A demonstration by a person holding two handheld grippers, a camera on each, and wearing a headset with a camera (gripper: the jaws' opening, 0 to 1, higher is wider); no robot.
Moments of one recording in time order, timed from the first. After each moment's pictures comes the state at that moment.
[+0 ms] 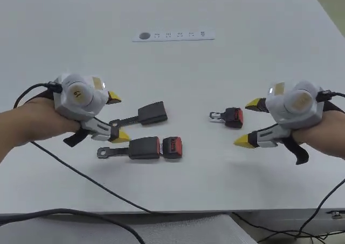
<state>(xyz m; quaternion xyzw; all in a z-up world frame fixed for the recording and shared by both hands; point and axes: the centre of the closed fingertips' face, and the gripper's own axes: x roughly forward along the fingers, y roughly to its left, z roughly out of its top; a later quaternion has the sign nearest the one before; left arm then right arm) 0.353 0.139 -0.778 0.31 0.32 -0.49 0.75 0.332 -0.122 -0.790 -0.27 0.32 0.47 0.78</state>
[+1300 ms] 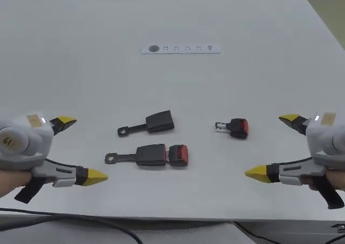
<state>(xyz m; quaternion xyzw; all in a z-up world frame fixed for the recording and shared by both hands) 0.292 0.207 -0.747 0.20 0.30 -0.39 0.85 0.294 -0.131 -0.758 -0.19 0.28 0.42 0.85</state>
